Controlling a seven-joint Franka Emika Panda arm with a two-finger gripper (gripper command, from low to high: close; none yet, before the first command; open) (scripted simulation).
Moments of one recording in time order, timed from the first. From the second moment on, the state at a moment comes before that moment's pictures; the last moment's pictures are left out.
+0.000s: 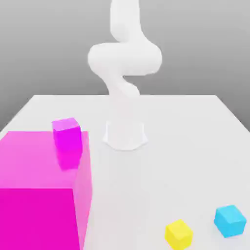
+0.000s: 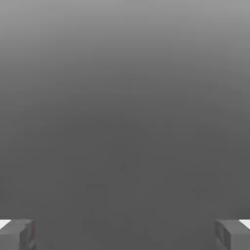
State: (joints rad) arm -0.01 -0.71 0.05 -2.31 -0.02 2.33 0.84
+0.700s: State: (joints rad) arm 0.05 0.06 0.34 -2.35 -0.28 2.56 1.22
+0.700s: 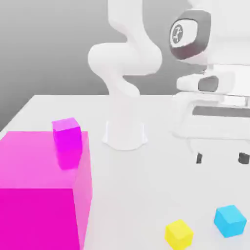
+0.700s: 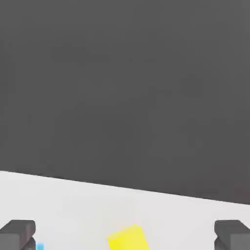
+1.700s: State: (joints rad) arm 0.03 0.20 0.30 -2.42 -0.12 2.61 1.38
